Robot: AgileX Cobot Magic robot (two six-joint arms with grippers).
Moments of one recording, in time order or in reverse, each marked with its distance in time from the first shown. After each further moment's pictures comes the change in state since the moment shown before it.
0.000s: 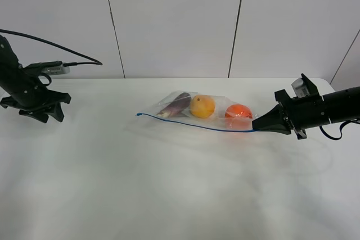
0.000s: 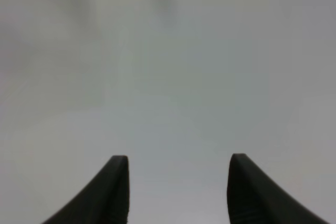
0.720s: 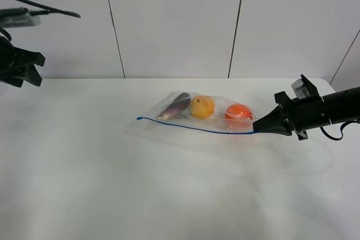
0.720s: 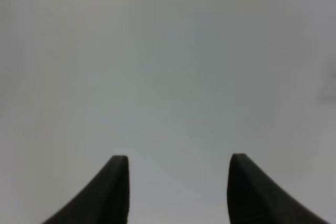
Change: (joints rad) left arm 0.000 -0.381 0.000 -0.001 0.106 0.000; right arm 0.000 0.000 0.000 -0.016 -0.010 -0.001
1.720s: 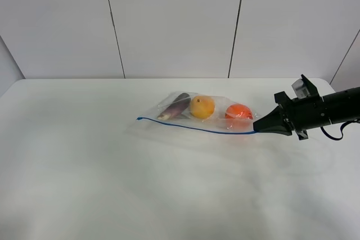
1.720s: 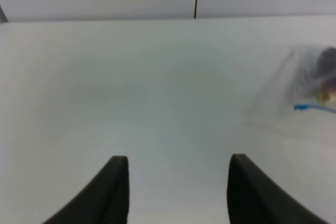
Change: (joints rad) left arm 0.000 -1.088 0.531 -0.052 -0.010 0.011; right arm 0.000 0.000 0.000 0.001 -0.009 0.000
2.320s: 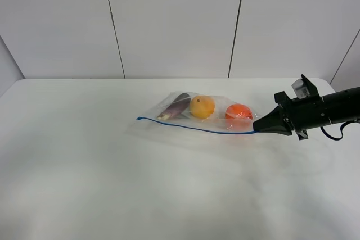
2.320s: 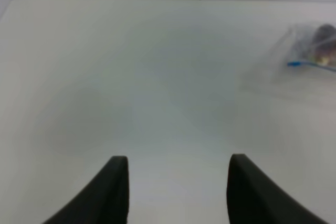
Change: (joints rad) left arm -0.004 -0.419 0.086 0.064 0.271 -0.117; right arm 0.000 0.000 0.000 0.004 0.000 -0.001
